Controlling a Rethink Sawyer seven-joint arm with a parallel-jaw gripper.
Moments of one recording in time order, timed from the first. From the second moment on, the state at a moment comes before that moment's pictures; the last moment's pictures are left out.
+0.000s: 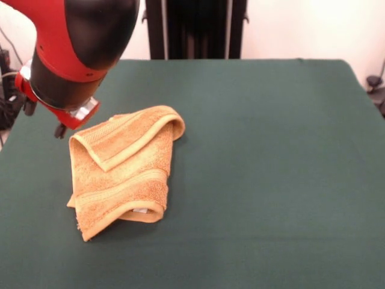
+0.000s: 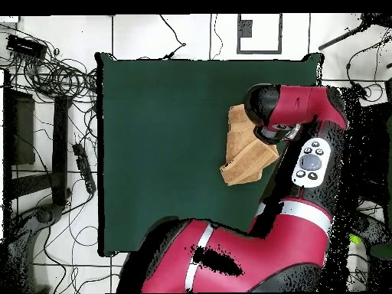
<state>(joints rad) -0.19 -0.17 -0.37 0.80 -0.26 1.14 1.99</state>
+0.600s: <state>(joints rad) -0.19 -0.15 -0.37 0.81 -0.25 1.14 1.99</state>
